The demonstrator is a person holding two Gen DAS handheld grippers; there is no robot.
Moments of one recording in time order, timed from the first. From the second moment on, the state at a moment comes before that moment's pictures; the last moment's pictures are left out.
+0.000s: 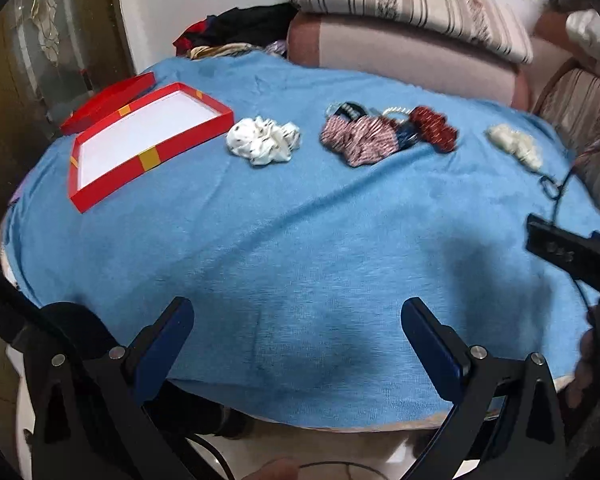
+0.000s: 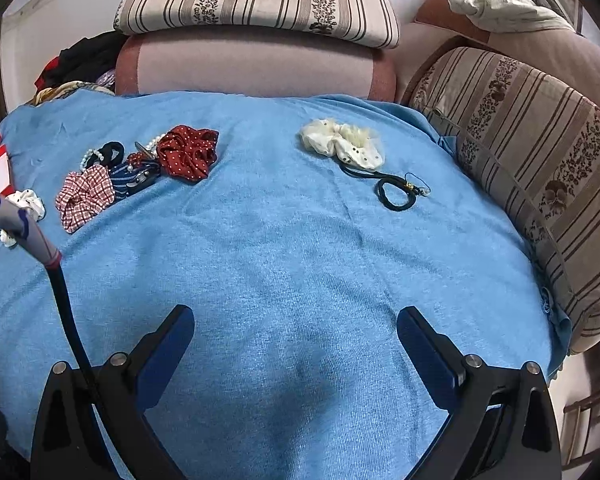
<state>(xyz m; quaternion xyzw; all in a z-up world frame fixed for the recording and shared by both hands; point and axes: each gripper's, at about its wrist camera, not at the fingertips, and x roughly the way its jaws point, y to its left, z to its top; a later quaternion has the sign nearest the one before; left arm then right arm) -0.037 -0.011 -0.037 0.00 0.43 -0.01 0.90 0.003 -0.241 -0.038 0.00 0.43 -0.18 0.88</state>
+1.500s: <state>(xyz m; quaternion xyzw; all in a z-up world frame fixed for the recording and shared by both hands) 0.105 0.080 -0.027 0.01 0.43 -0.02 0.90 0.095 -0.206 -0.039 0.06 0.47 0.02 0.88</state>
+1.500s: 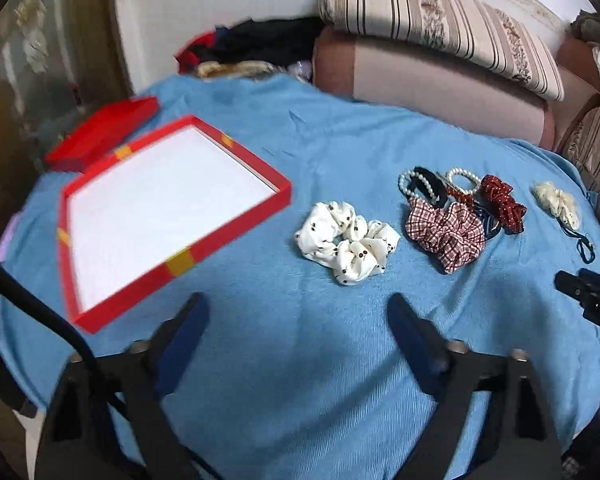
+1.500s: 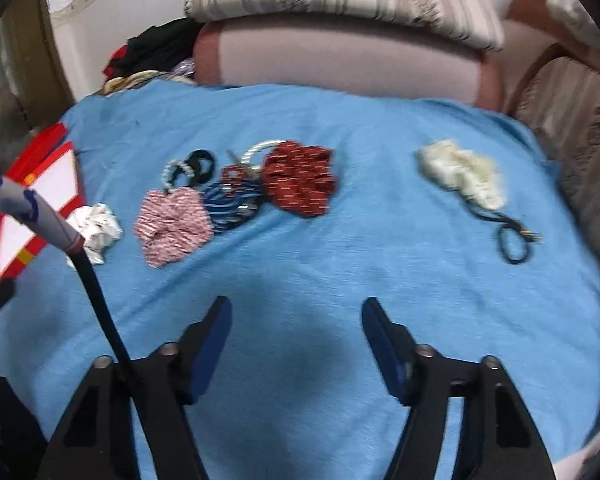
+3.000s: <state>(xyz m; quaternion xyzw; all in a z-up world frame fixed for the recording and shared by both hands) 0.129 0.094 0.001 0.03 0.38 0.02 0.93 0.148 -0.084 -0.020 0.04 0.43 0.18 0.88</state>
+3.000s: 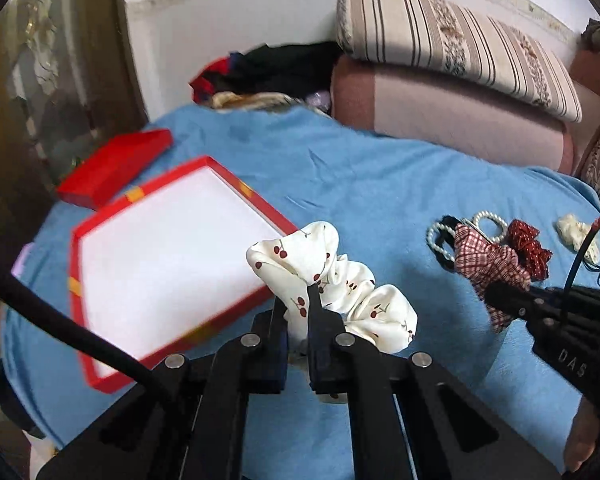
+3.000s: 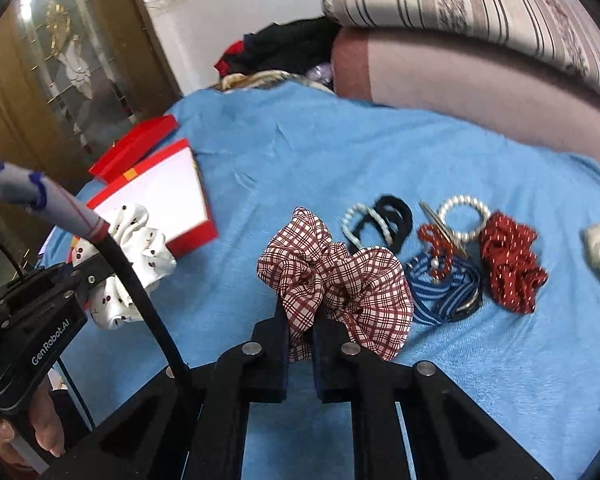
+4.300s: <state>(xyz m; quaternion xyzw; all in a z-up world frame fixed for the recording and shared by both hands) 0.162 0.284 -0.037 -0.07 0.42 0.15 0.89 0.247 0.097 -0.046 -0.02 0.49 0.27 0.83</state>
